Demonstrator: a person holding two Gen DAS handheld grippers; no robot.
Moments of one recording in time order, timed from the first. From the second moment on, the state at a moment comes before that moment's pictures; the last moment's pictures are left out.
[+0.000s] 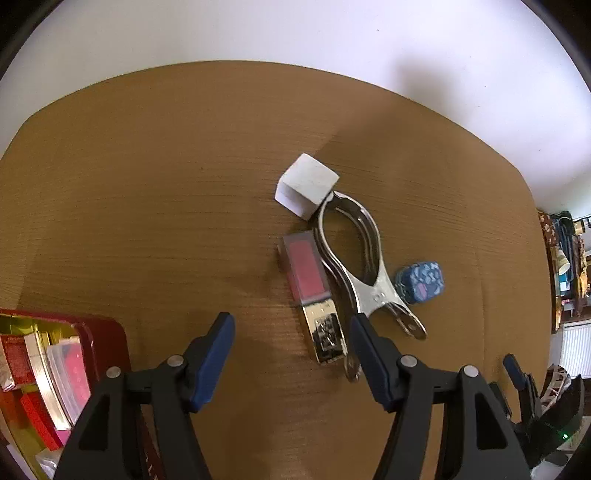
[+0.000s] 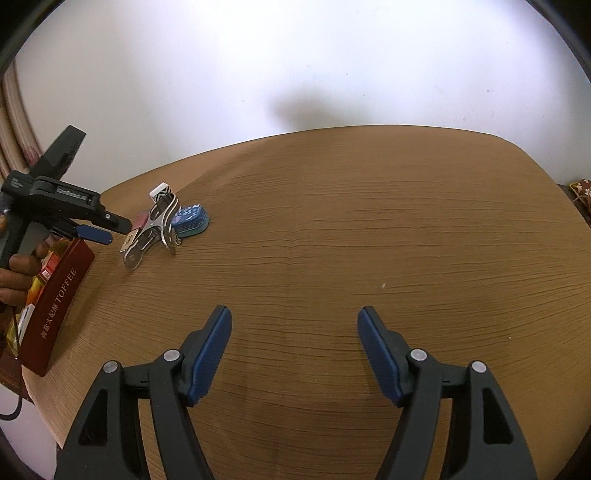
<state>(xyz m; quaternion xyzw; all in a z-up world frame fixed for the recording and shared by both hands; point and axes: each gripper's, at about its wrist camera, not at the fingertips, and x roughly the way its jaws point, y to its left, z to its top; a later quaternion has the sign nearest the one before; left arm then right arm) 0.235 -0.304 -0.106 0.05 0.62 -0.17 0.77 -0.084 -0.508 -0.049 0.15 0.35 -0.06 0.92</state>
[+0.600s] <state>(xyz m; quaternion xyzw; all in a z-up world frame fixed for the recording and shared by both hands) 0.235 -0.337 -0.127 0.09 0.60 -0.13 0.78 -0.080 -0.507 -0.050 0.16 0.35 -0.06 0.92</state>
